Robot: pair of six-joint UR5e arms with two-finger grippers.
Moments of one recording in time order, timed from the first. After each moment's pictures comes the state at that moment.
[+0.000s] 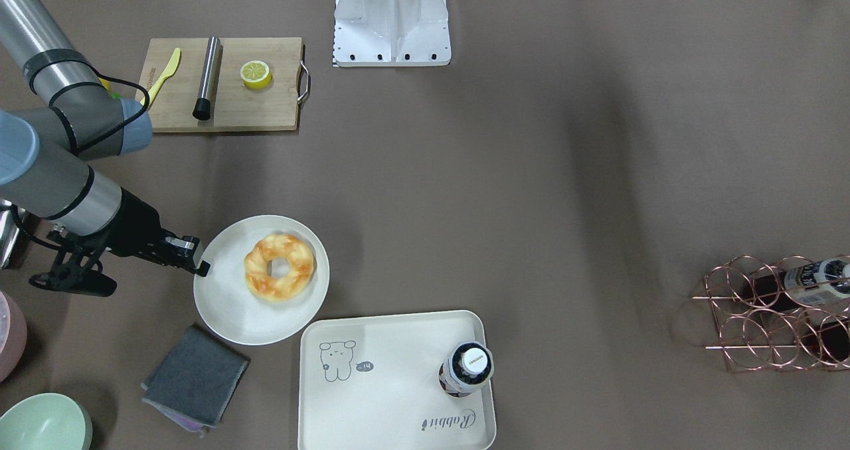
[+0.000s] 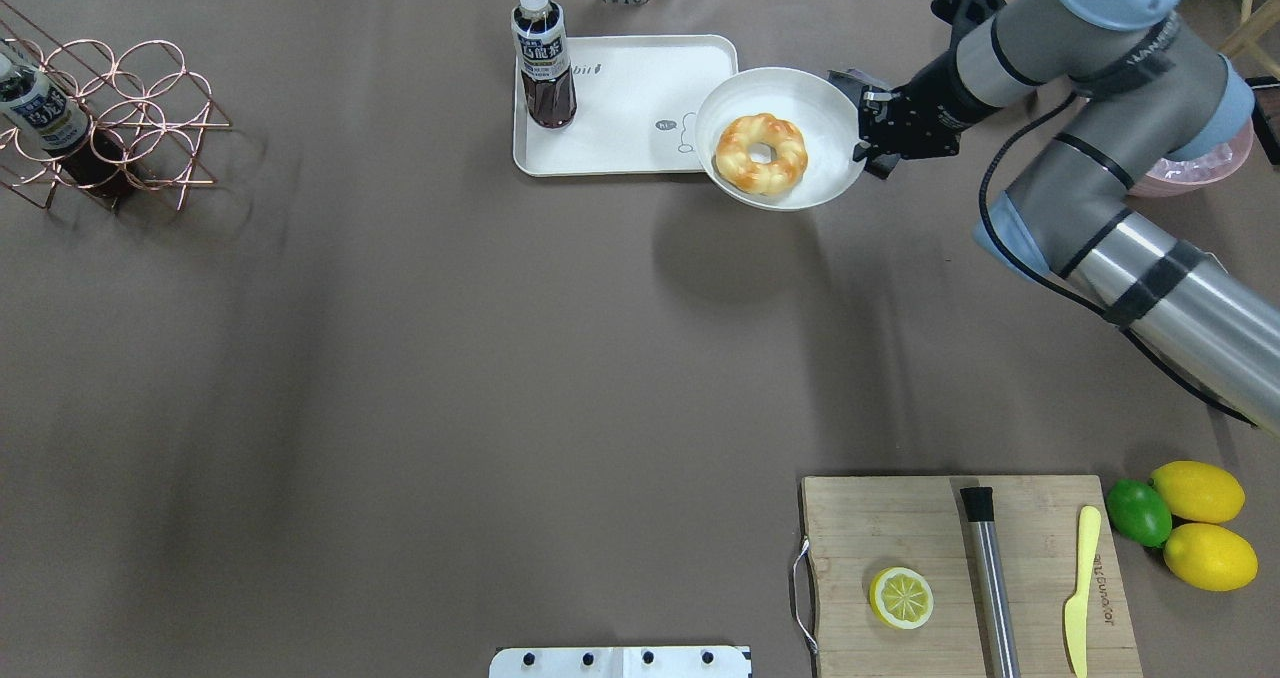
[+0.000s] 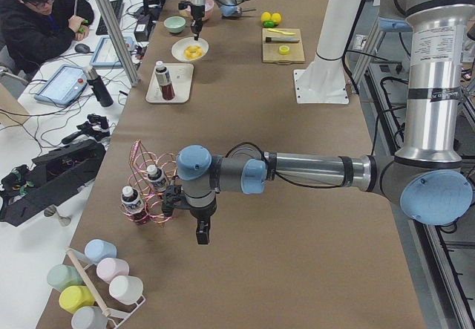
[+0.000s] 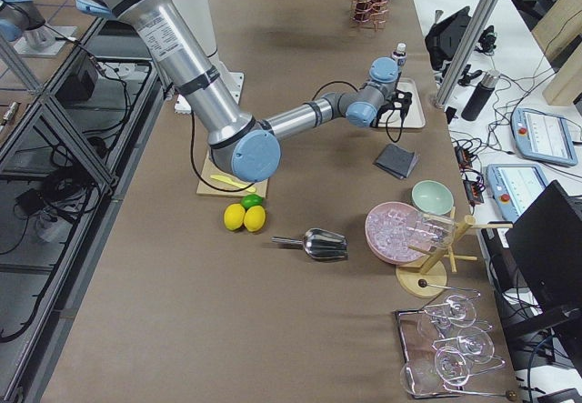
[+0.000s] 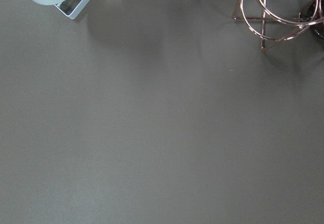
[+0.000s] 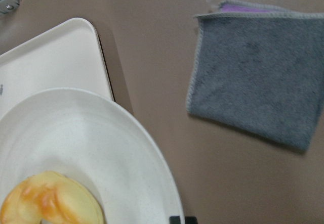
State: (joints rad) left arm -1.53 -1.55 -1.63 -1.57 -2.24 -0.08; right arm 0.96 -0.93 1.26 -0.98 2.24 1.29
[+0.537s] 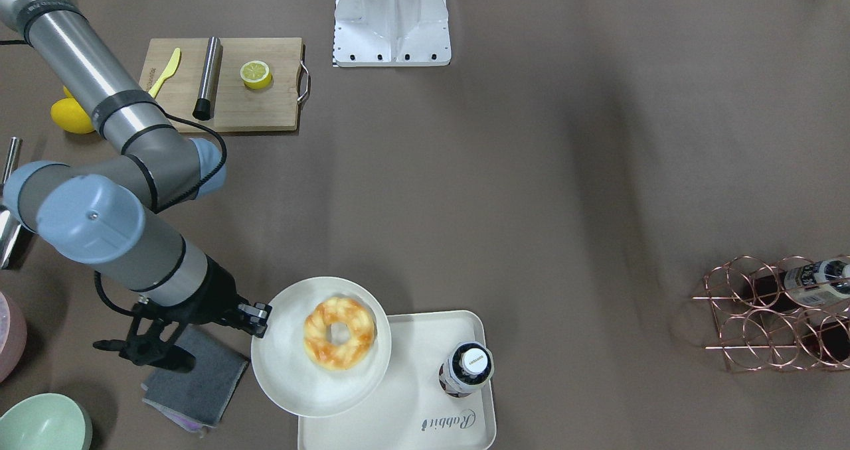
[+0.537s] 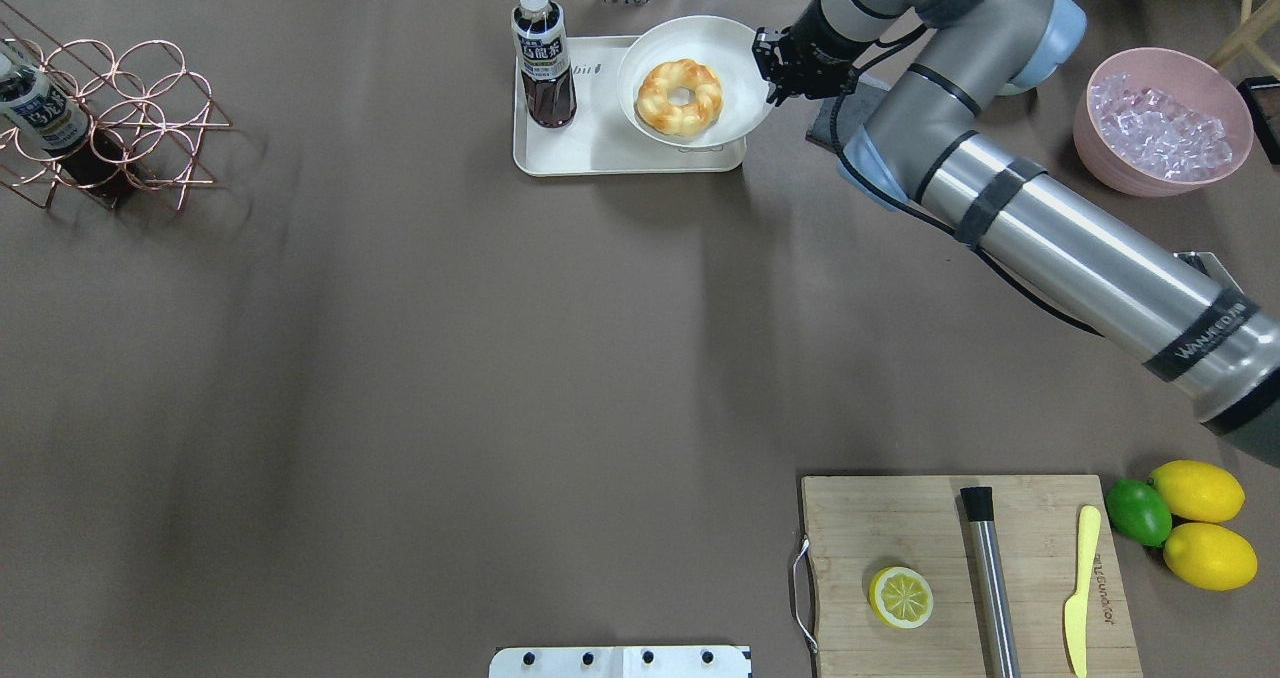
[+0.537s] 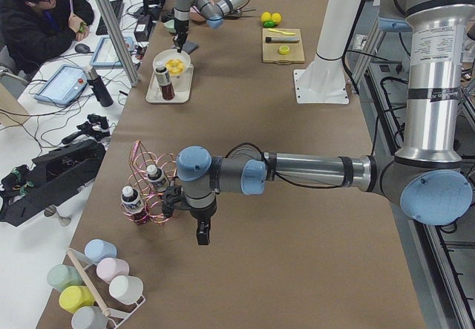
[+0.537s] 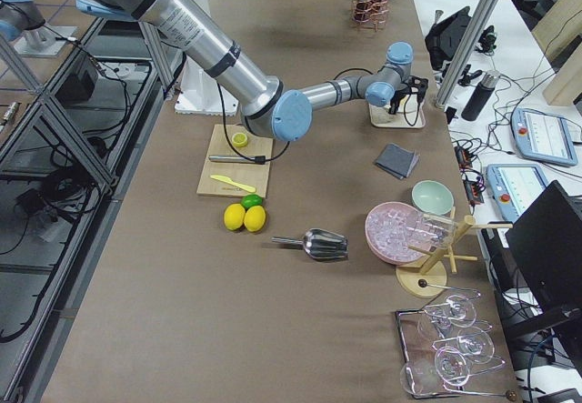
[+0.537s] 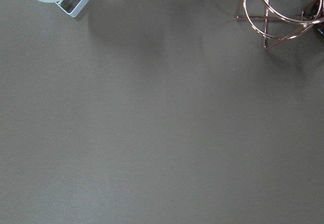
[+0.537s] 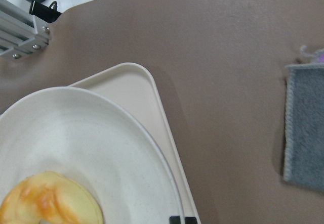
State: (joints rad) left arm -1.53 -1.55 -1.63 -1.57 -2.24 -0.08; right arm 0.91 -0.63 0.88 -0.93 2.10 1.33
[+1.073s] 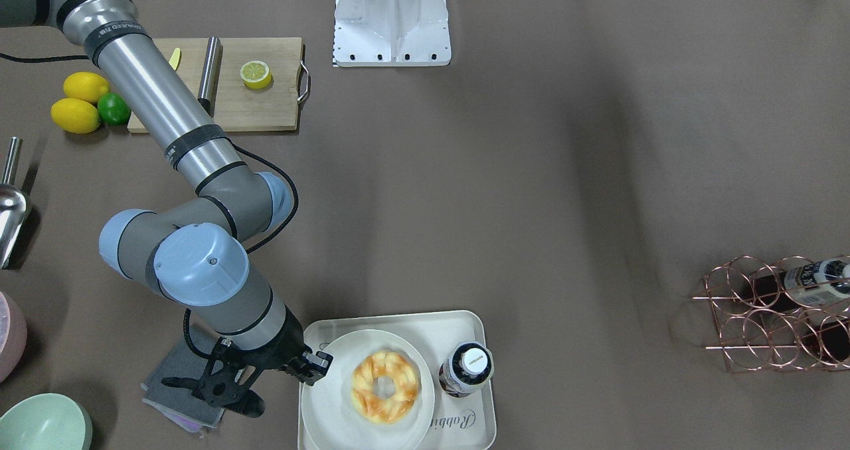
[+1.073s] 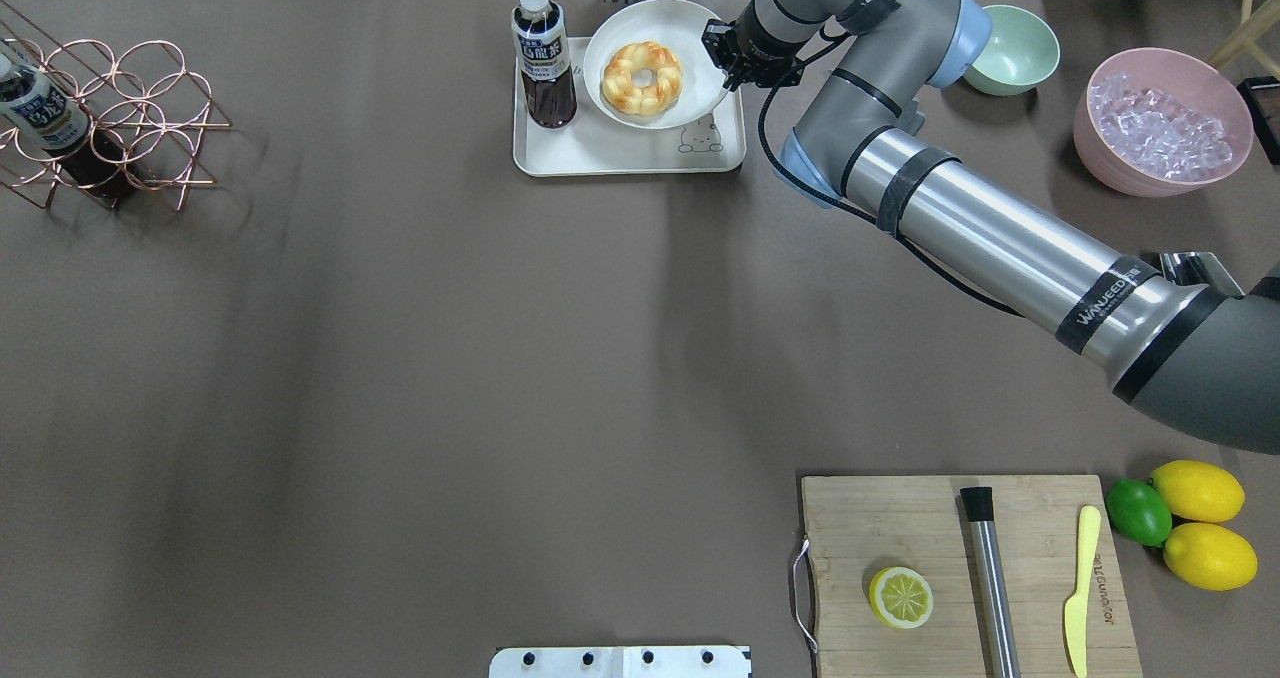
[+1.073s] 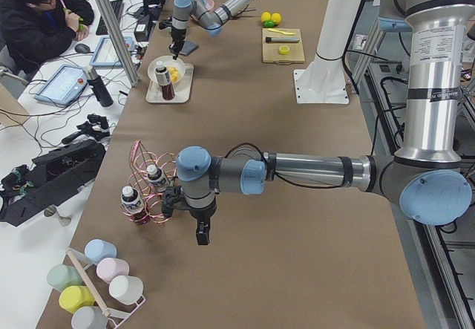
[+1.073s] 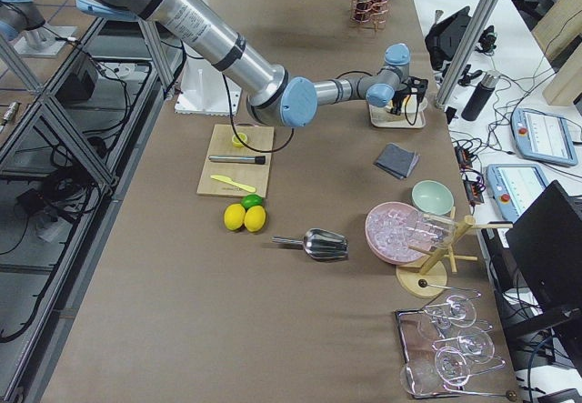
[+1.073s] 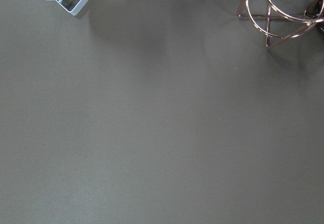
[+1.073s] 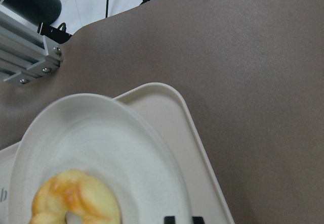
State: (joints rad) left arm -1.53 -1.55 -1.63 -1.57 -2.24 -0.08; right arm 0.88 -0.54 0.72 -0.82 2.00 1.40
